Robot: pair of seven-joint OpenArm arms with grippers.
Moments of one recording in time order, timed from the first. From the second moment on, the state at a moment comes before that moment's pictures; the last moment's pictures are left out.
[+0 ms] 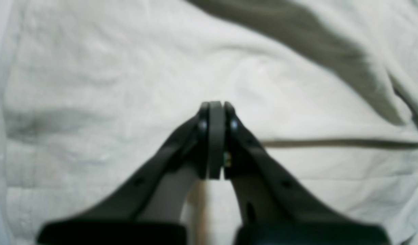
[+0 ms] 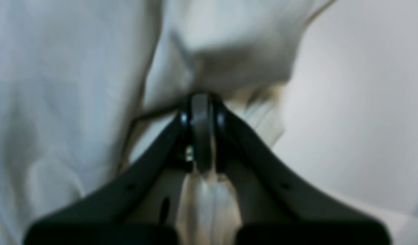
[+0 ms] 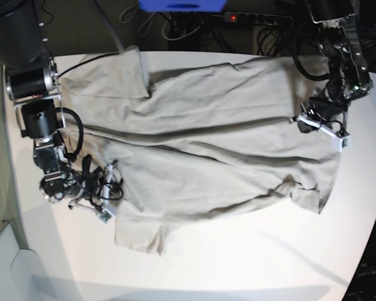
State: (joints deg) left arm 8.5 -11.3 -22.9 90.1 -32.6 -10.9 51.3; right arm 33.6 16.6 -15.3 40.8 0.2 40.0 -25.5
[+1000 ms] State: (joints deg) left arm 12.2 -10.9 -28.7 92.6 -33.1 -11.5 51.6; right arm 41.2 21.7 -10.4 27.3 -8.8 11.5 -15.4
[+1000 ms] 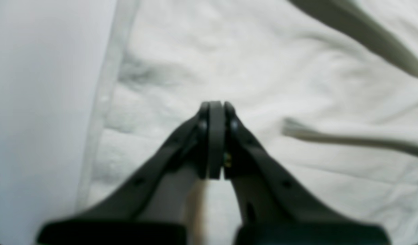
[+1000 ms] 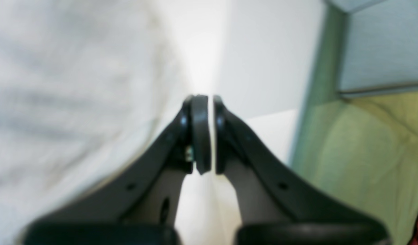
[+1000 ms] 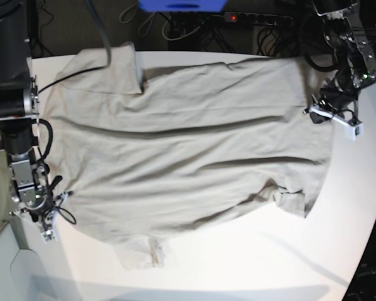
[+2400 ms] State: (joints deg) left arm -32.3 -7.7 -10.8 32.5 -14.5 -11.4 18.1; right arm -10.6 16.5 -0.6 95.2 -8.9 40.1 -38.7
